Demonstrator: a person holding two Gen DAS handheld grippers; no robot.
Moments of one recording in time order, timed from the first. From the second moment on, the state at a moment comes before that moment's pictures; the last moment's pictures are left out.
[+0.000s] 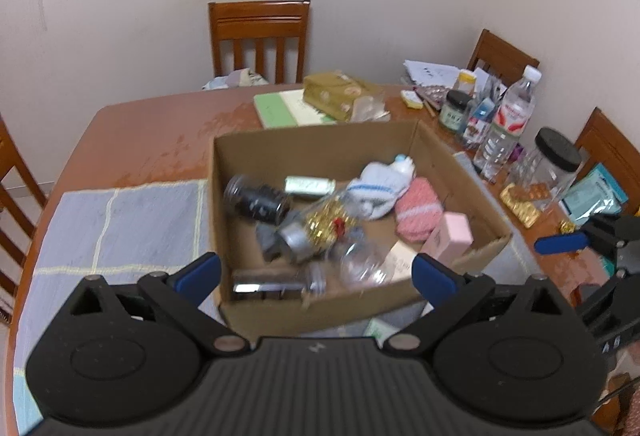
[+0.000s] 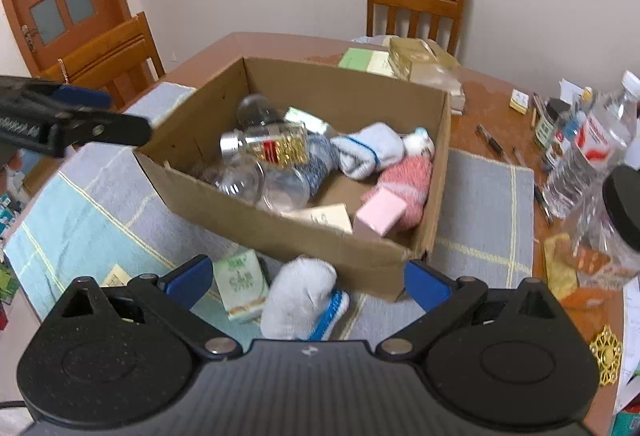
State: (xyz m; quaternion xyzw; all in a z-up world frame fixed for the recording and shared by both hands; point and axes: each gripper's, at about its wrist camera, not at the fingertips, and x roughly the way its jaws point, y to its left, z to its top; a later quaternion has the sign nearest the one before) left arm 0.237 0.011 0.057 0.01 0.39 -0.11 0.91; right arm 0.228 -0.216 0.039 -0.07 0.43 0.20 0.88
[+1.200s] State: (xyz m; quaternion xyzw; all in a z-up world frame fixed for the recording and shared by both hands) left arm 0.202 0.028 -0.040 -0.01 0.45 -0.07 0.89; right arm 0.244 -0.190 -0.067 -0.07 0.47 0.13 0.87
